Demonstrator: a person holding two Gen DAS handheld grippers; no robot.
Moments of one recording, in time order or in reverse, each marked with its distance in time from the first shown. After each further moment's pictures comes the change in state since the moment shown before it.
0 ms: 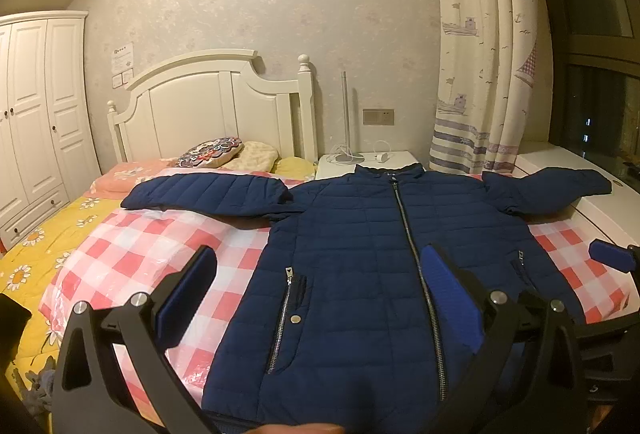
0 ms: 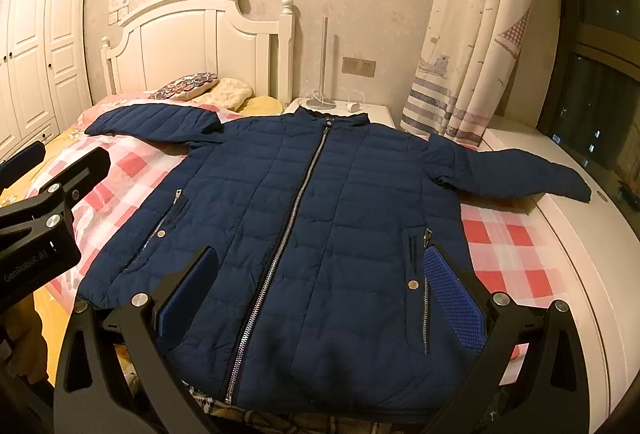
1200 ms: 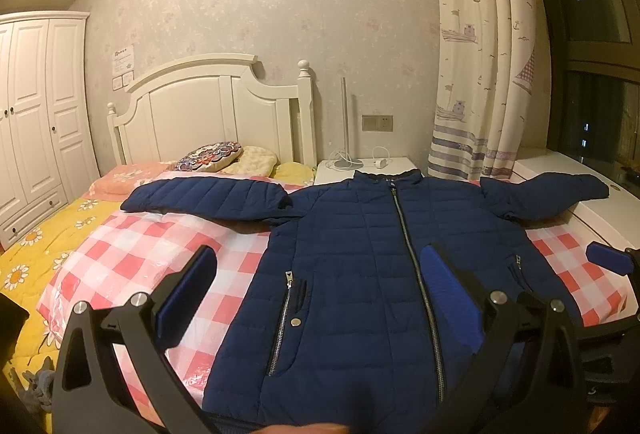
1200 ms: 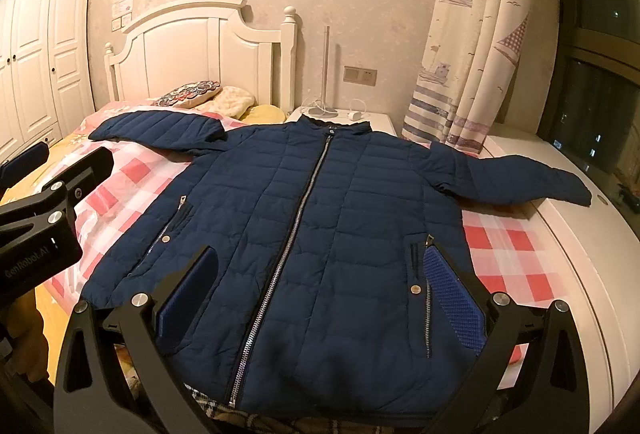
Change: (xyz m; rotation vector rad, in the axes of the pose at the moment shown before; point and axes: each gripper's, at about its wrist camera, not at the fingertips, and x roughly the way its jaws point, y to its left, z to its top) left arm 0.001 -0.012 0.003 -0.003 -0.015 -0.002; right arm -0.005 0.003 -0.001 0.004 -0.031 0.004
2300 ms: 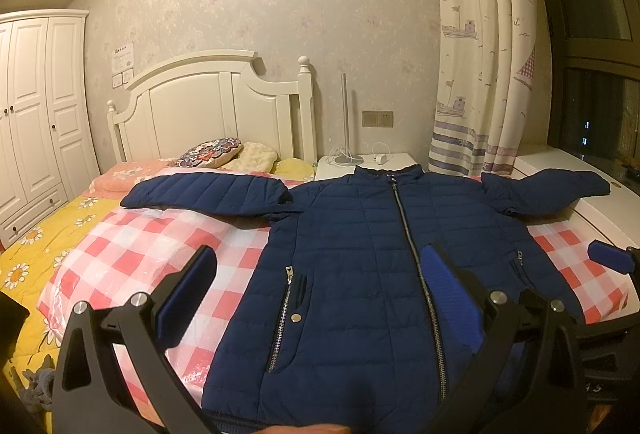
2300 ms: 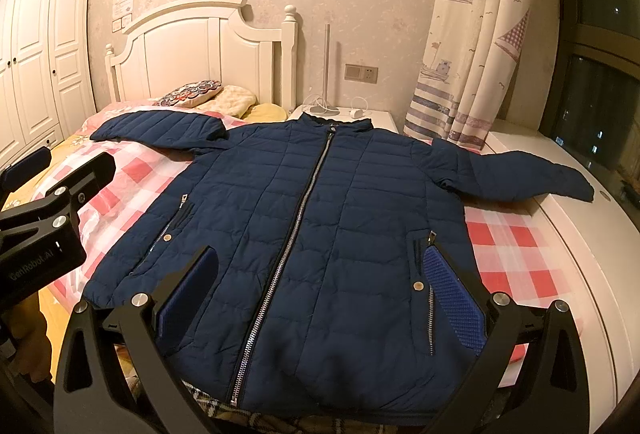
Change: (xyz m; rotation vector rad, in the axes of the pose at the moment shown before) left arm -0.001 0.009 -0.008 -0.004 0.001 -0.004; right arm 0.001 0.001 -0.004 0.008 0.001 0.002
